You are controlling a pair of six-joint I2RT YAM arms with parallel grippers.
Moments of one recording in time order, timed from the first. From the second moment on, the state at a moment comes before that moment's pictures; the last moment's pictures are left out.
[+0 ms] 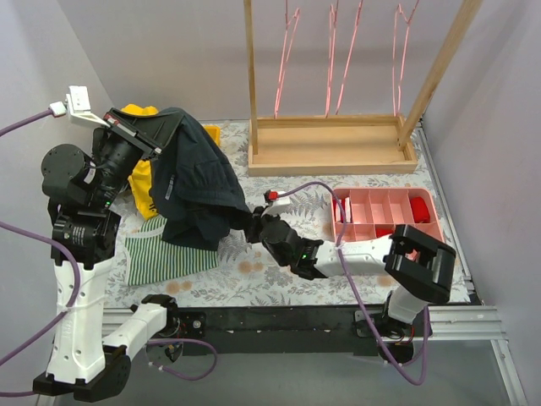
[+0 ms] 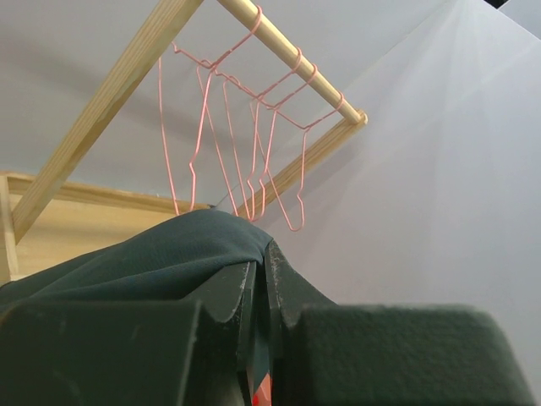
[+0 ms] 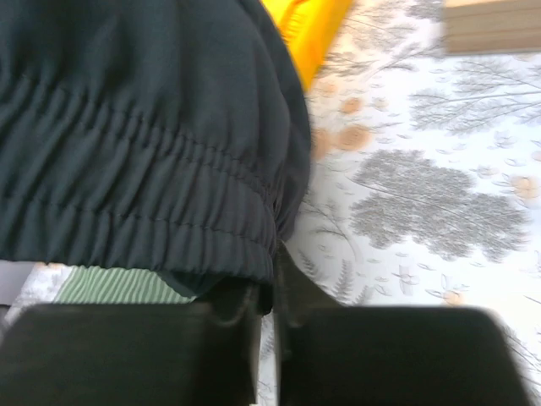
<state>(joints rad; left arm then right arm) -0.14 0.92 1.50 -0.32 0.31 -0.89 1.22 1.64 0.82 0.61 0.58 0.65</state>
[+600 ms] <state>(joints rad) -0.14 0.90 0.94 -0.44 0.21 -0.85 1.22 1.01 1.30 -0.48 0.82 0.38</state>
